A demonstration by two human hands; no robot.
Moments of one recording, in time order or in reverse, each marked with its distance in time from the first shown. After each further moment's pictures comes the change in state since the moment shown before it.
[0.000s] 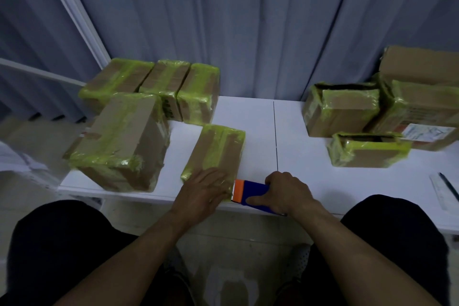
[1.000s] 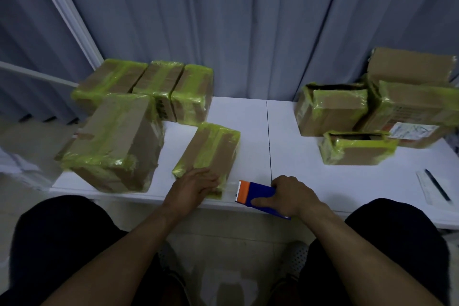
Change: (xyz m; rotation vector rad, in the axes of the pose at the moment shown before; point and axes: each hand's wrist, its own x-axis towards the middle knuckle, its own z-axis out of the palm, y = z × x) left_hand 0.004 -0.013 -0.001 -0.161 -0.053 -0.145; right_hand -0.009 0.030 -0.001 0.050 -0.049 0.015
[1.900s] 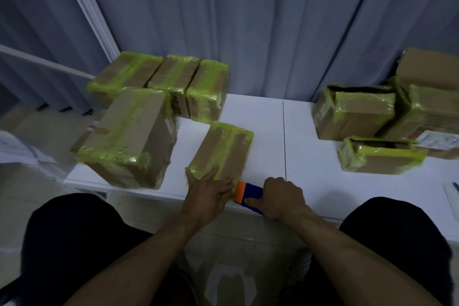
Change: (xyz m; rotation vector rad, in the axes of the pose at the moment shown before) left_hand -0.003 0.027 0.005 0.094 0.063 -0.161; right_hand 0.026 -0.054 0.024 -0.233 0.077 -0.012
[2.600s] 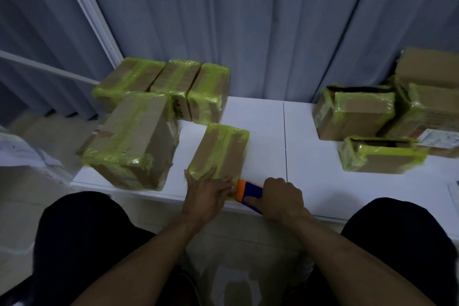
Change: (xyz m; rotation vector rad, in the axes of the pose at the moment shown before) left_hand 0.001 0.005 -0.007 0.001 0.025 -0.054; right_hand -0.004 -0.002 0.005 0.031 0.066 0.019
